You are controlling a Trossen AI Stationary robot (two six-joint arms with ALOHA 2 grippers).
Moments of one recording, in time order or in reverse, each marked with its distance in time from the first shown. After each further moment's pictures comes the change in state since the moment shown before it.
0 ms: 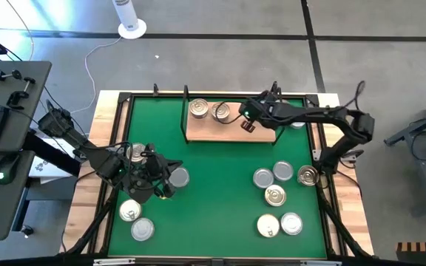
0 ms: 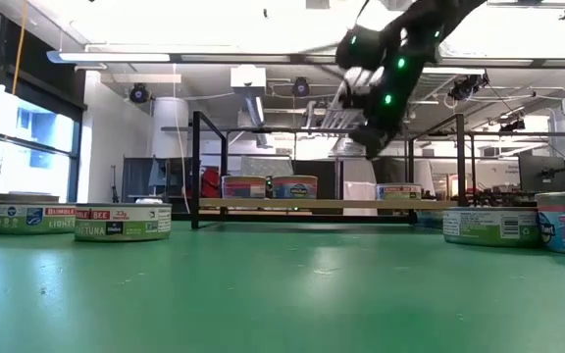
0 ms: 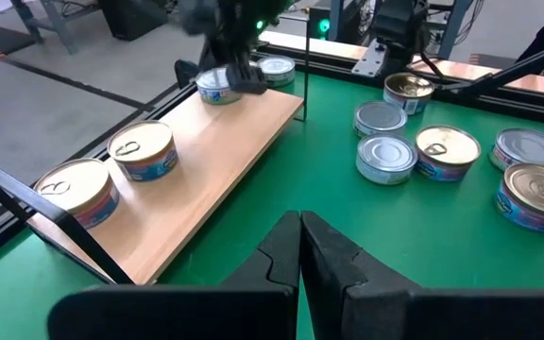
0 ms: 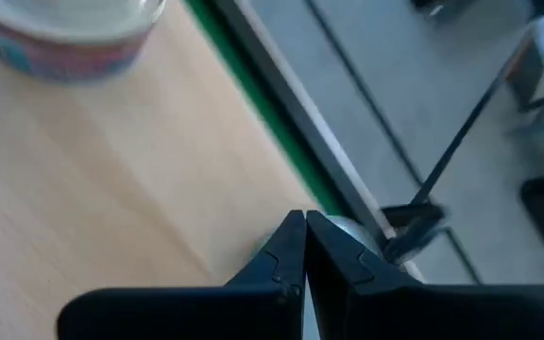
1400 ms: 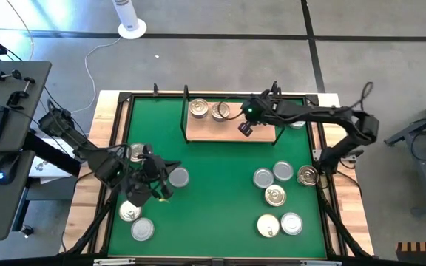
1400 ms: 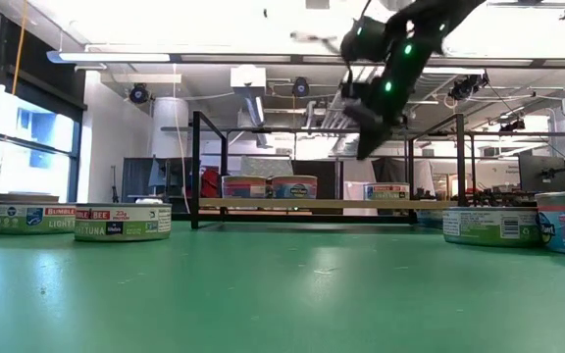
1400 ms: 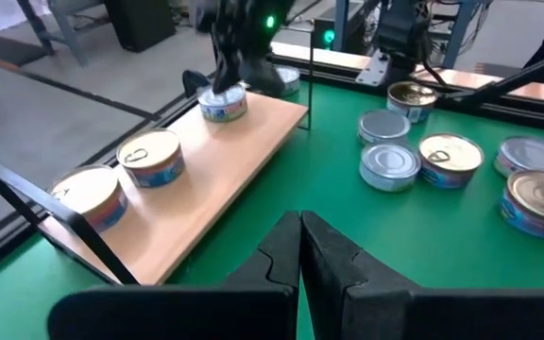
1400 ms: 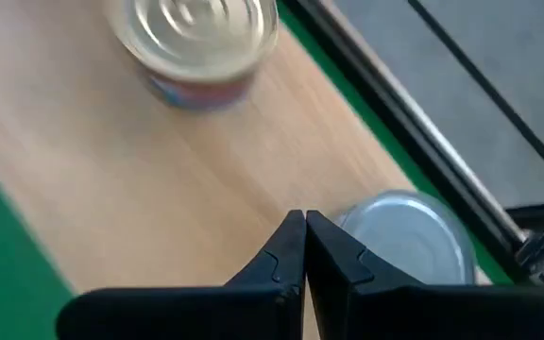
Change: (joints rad) left arm -0.025 0.000 0.000 -0.011 -0.055 -0.008; right arm -0.042 -0.012 0.003 -0.008 -0.310 0.140
